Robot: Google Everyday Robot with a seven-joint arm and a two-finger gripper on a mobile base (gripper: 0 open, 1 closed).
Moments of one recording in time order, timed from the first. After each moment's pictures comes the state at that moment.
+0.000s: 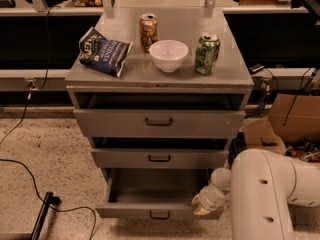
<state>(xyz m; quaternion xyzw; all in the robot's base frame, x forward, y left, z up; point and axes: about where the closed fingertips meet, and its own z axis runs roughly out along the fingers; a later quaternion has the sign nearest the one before) 0.509 -0.180 0.189 -0.72 0.67 0.16 0.12</state>
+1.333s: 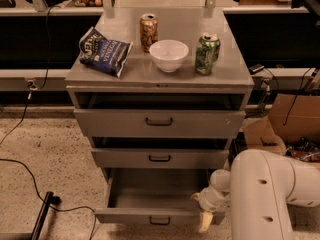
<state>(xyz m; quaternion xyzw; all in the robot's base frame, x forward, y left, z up) 0.505 -0.177 0.186 -0.72 0.67 0.17 0.11</state>
